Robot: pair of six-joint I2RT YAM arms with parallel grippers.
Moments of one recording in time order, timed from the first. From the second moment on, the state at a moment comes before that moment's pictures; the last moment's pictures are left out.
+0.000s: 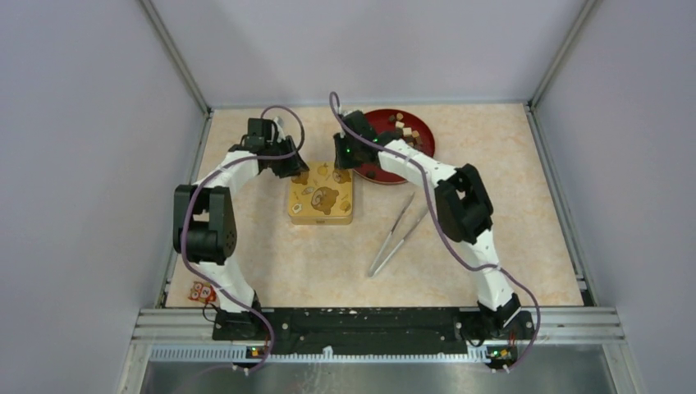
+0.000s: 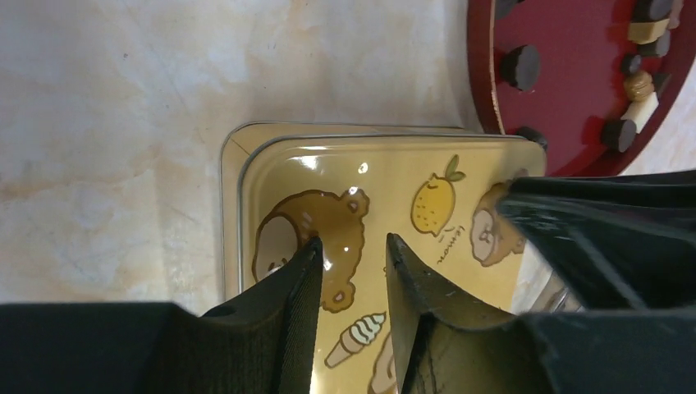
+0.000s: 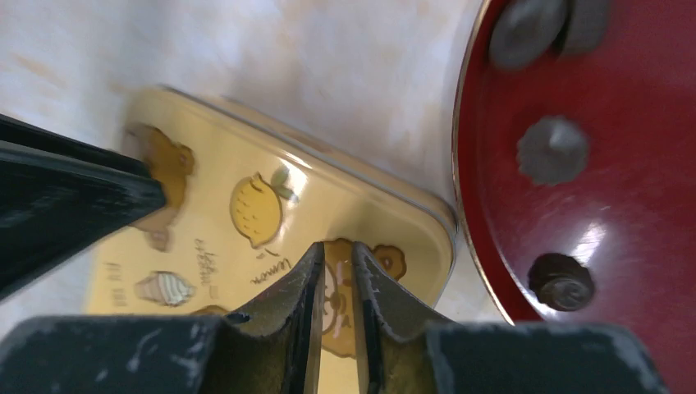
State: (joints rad) left arm -0.08 1.77 1.28 -0.36 0.36 -0.44; right arm 0.70 2.20 1.94 -0.44 -0.03 0.41
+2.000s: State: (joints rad) left arm -0.13 1.86 1.36 -0.36 0.20 -0.44; right arm 0.70 2.35 2.10 -0.52 -0.06 0.43
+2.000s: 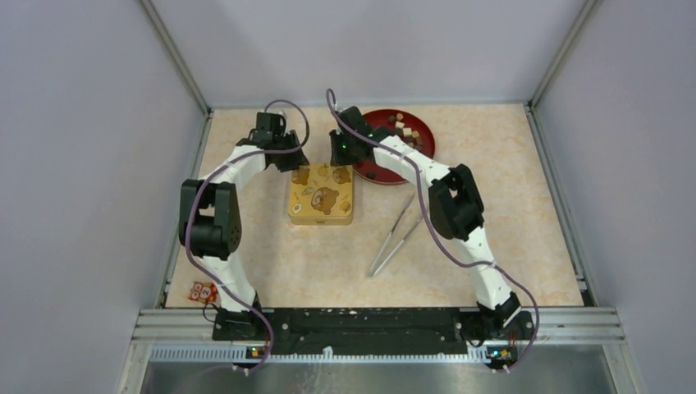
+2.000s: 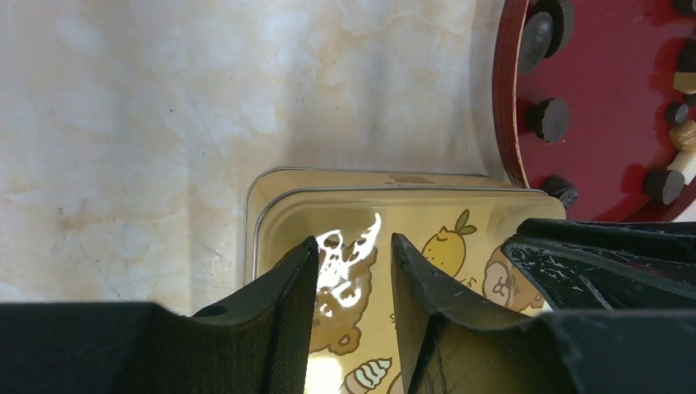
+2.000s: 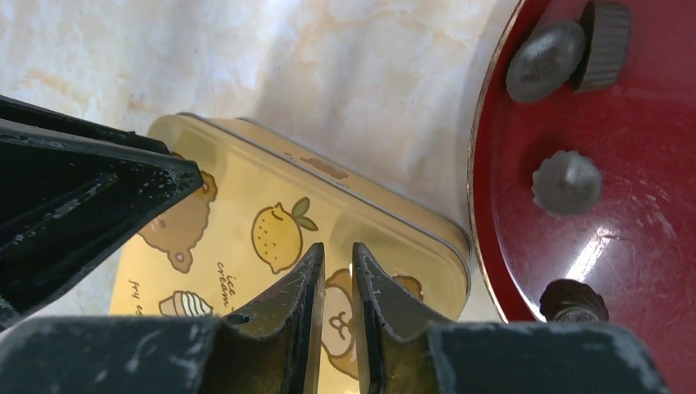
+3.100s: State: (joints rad) left arm -0.13 1.08 1.02 -0.58 -0.04 -0.32; right arm 0.58 1.47 1.21 -0.56 0.54 0.39
